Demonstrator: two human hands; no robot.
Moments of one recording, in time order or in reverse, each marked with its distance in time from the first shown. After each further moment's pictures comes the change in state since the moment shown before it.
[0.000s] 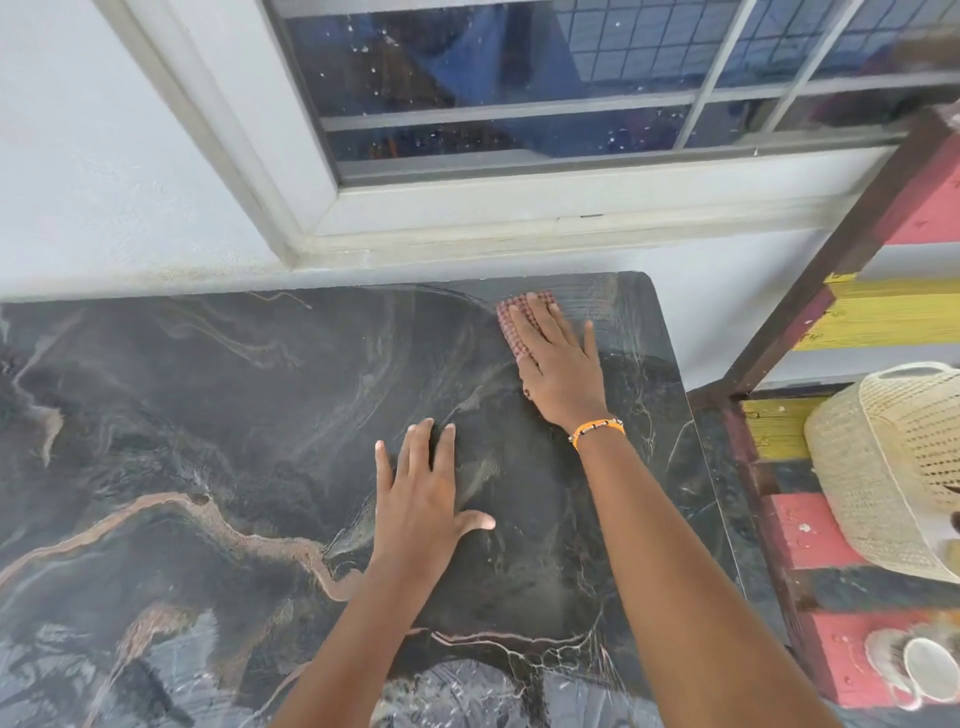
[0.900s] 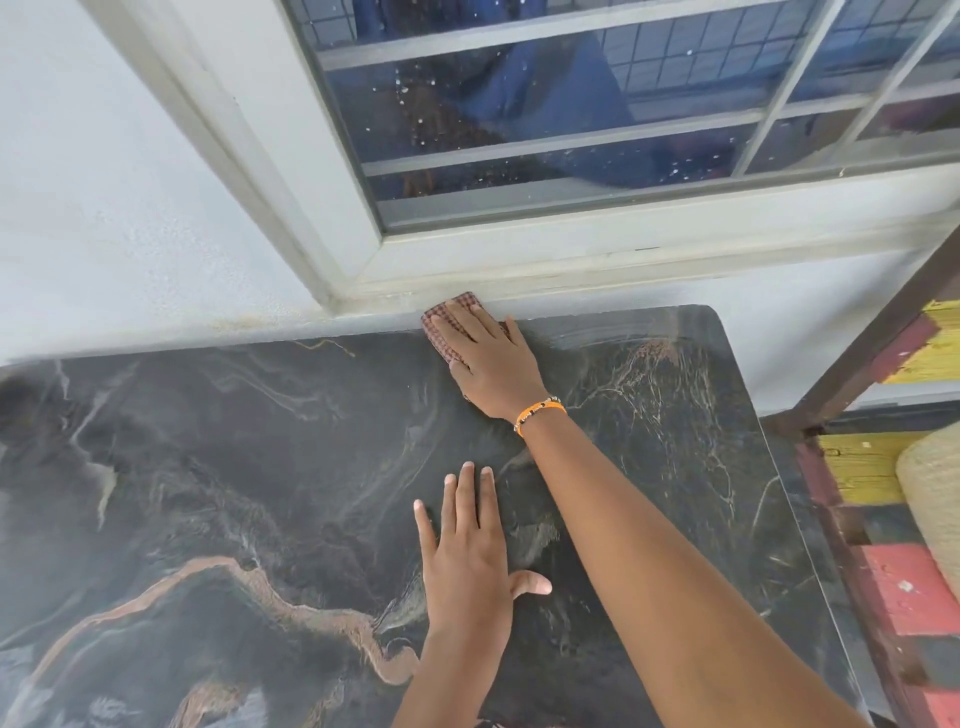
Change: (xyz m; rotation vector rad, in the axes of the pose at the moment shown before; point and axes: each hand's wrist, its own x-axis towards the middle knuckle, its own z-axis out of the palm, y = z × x) left_hand 0.021 -0.006 0.006 0.034 -0.074 -0.071; right_hand 0.098 -0.089 0.036 -0.026 -0.079 -0.269
